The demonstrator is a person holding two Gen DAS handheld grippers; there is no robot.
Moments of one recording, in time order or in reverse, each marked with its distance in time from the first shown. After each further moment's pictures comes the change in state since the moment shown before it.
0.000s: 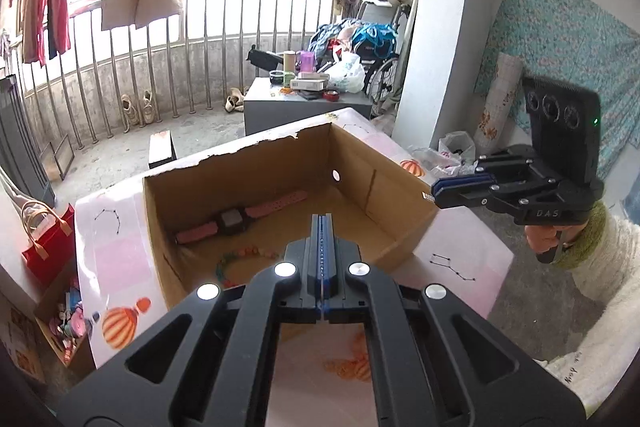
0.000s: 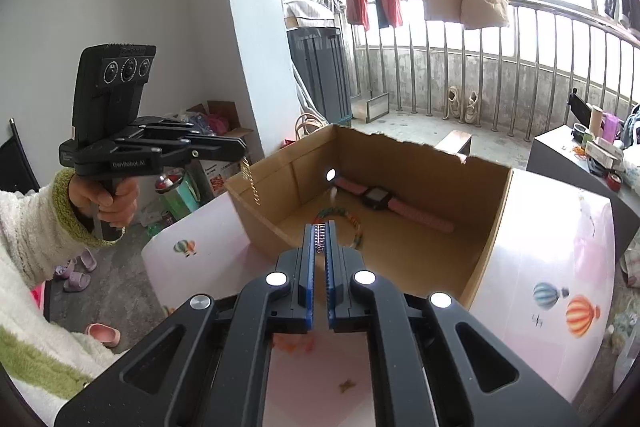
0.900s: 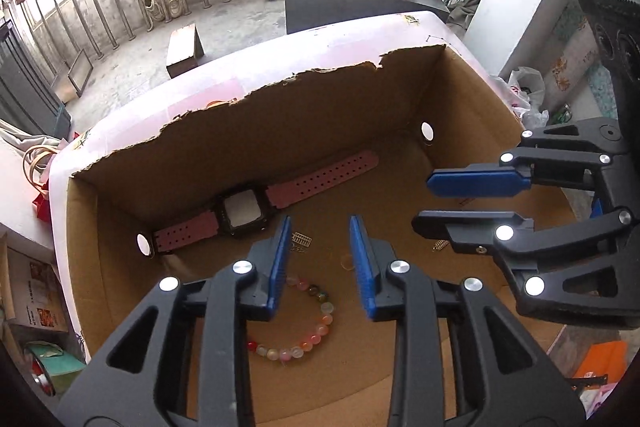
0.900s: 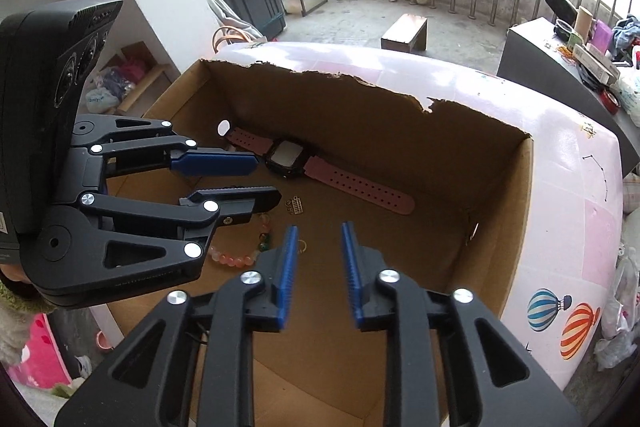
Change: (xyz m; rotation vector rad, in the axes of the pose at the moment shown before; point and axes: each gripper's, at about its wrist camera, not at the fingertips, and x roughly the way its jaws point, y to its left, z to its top) left arm 0.176 0.043 0.045 -0.122 0.430 0.164; right arm 0.144 -0.080 0.053 0.215 0.421 -0.144
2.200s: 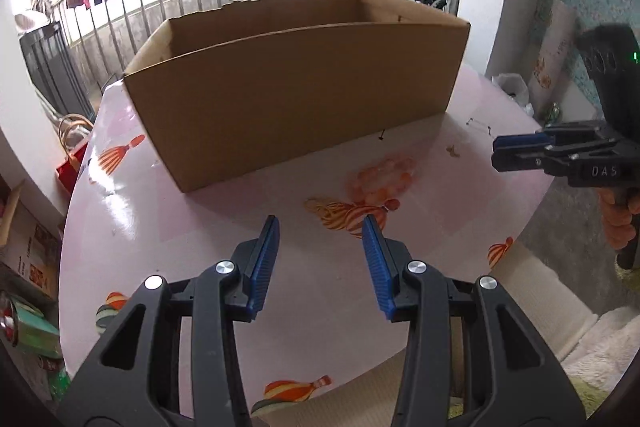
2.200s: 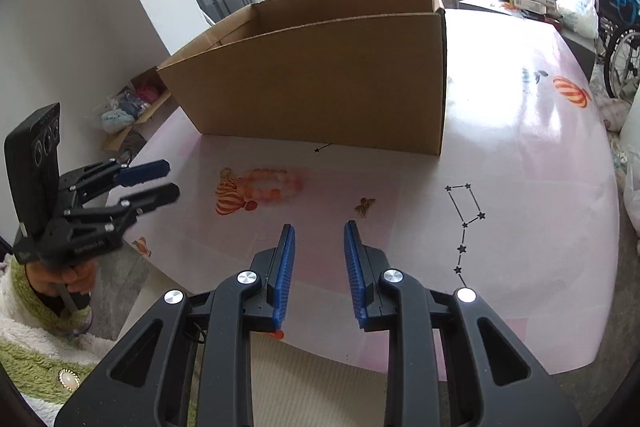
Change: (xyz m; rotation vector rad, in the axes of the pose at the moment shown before) left arm -0.068 -0.052 -0.256 0.036 -0.258 0.065; right arm -0.052 0.047 -0.243 0.153 -0.194 0.009
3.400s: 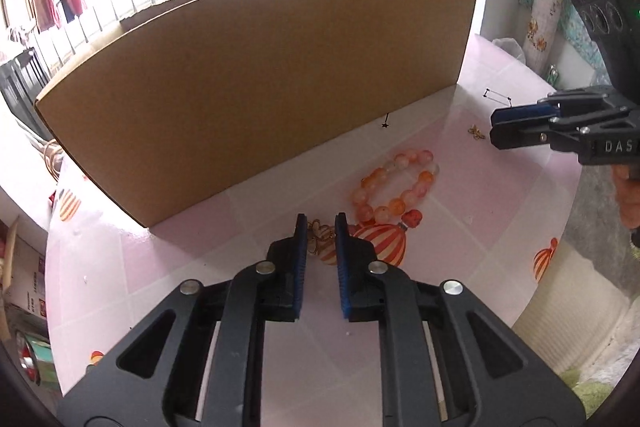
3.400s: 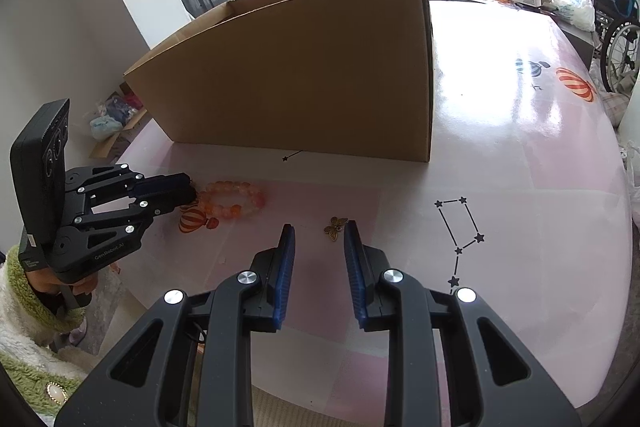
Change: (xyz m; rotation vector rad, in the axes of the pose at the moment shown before) left arm 0.052 -0.009 0.012 0.107 0.064 -0.005; right arm 0.029 -0.012 0.004 0.022 -0.003 -0.024
